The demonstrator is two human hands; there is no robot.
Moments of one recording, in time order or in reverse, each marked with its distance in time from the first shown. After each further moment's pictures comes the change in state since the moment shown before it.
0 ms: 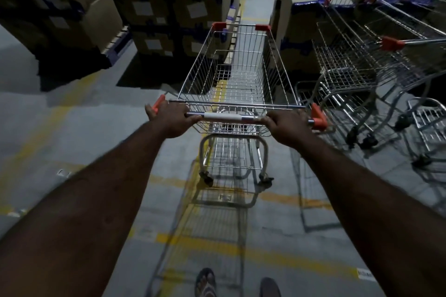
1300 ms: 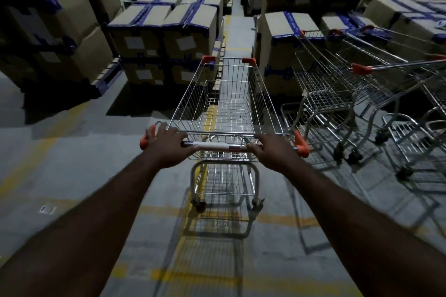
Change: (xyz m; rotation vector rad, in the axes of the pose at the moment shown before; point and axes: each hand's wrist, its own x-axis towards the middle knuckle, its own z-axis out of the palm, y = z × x) left_hand -0.021 -0.018 -0.001 0.041 0.031 0.177; right_hand -0.023 -0.031 0.010 0.077 0.001 0.010
